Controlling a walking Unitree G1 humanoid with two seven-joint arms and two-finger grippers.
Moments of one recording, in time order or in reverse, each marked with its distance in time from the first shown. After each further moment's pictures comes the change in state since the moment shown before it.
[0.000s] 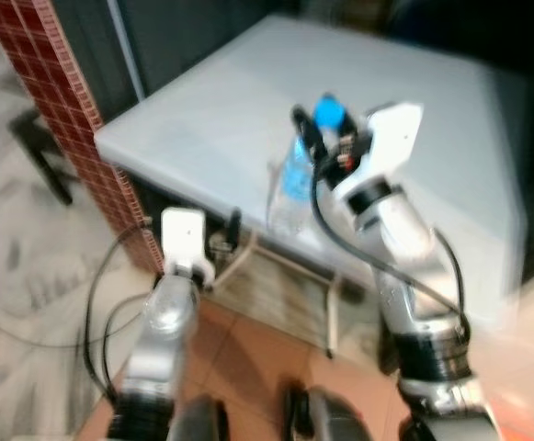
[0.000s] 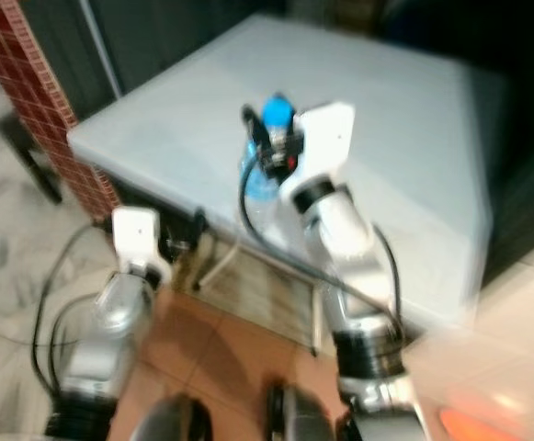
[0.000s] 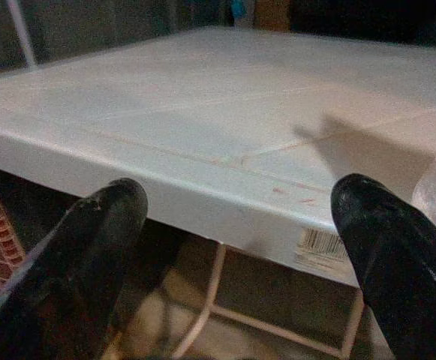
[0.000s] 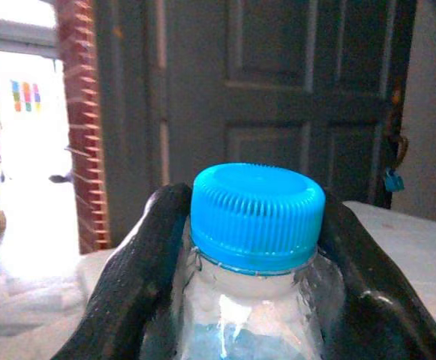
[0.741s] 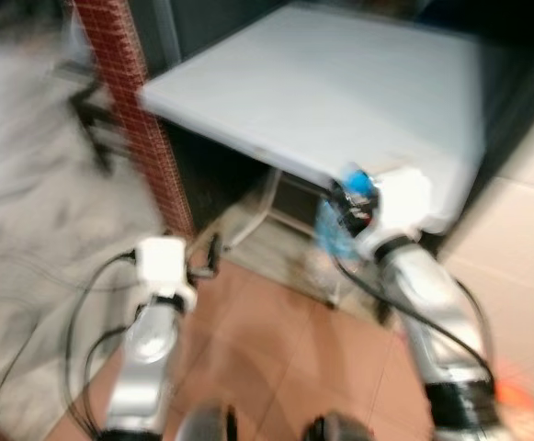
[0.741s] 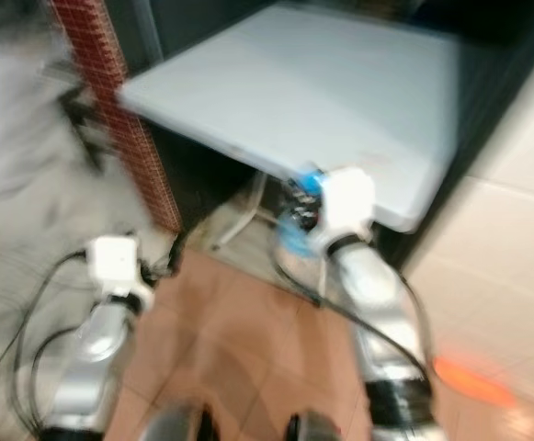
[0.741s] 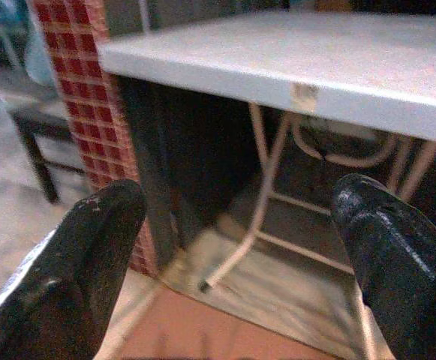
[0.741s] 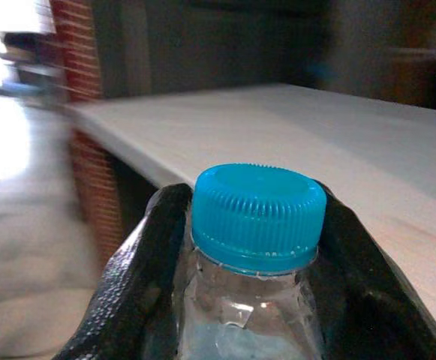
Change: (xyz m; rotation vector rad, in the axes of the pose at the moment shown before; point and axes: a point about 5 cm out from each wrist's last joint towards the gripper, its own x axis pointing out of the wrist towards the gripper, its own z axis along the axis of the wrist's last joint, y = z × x) left arm -0.032 0.034 -0.012 0.045 0.026 0.176; right arm -0.069 -0.041 -0.055 -0.097 0.302 -0.266
